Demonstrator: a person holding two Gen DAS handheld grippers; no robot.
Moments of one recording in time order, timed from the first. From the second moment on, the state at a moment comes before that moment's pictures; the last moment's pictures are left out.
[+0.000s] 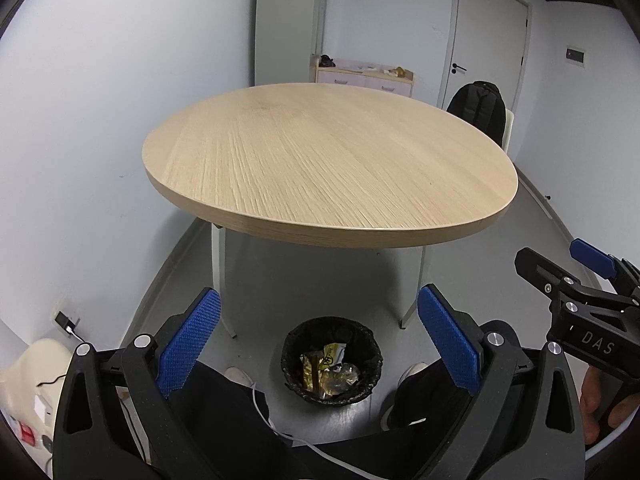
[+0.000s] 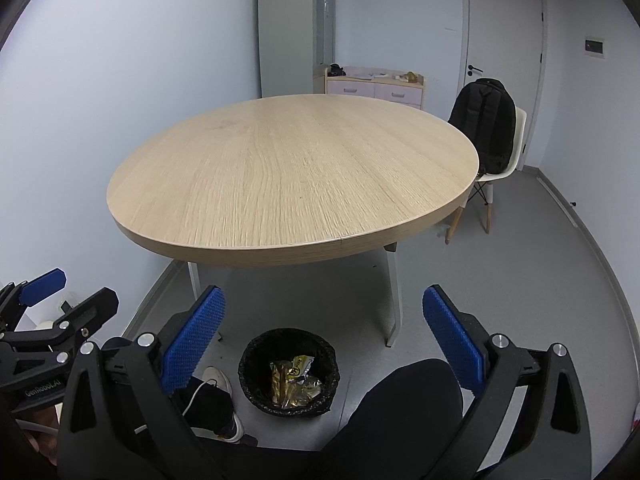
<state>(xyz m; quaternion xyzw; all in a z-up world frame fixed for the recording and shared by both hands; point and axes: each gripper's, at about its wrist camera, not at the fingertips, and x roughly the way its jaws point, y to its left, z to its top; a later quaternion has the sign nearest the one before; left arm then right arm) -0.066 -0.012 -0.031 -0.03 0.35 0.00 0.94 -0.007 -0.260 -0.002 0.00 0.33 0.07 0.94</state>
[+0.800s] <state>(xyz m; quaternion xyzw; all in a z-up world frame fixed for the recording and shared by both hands) -0.062 -0.014 -0.033 -0.04 0.36 0.01 0.93 -0.010 -0.262 -0.002 0.00 0.34 0.07 0.94</state>
